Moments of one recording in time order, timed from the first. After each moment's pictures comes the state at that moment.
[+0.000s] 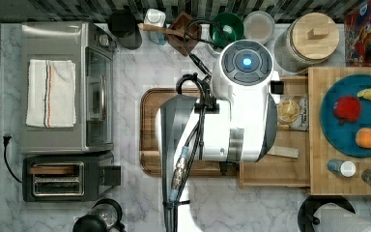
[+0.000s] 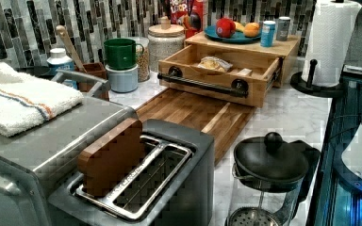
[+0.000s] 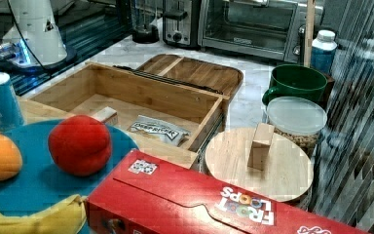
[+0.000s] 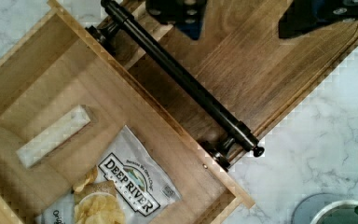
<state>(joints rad) -0.04 0.06 -0.03 -1.86 -0.04 0.26 -0.07</state>
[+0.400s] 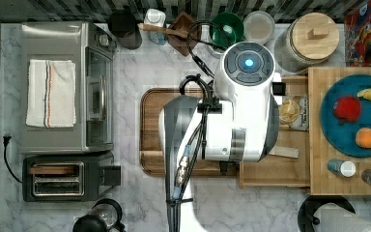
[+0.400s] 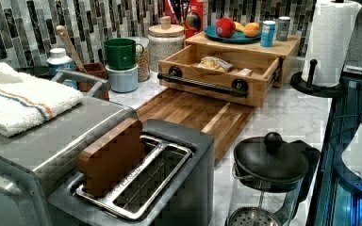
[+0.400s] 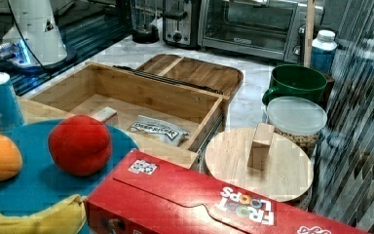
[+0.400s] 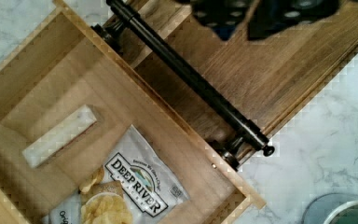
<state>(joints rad) -0.06 0.06 -0.03 -1.87 -0.05 0.27 -0.07</state>
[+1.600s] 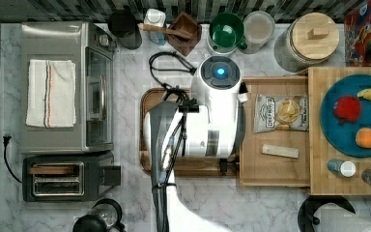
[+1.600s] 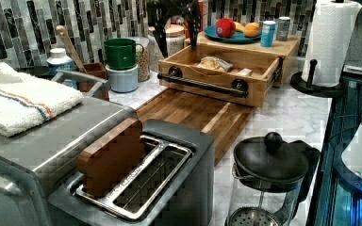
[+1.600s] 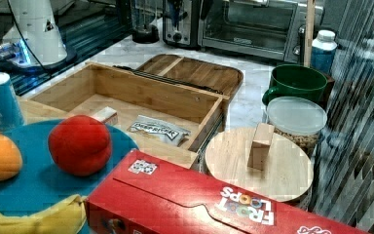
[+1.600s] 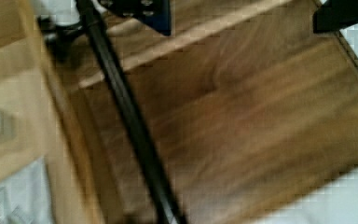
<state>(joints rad) -0.05 0.11 0.05 -2.03 0.08 0.35 -0.40</state>
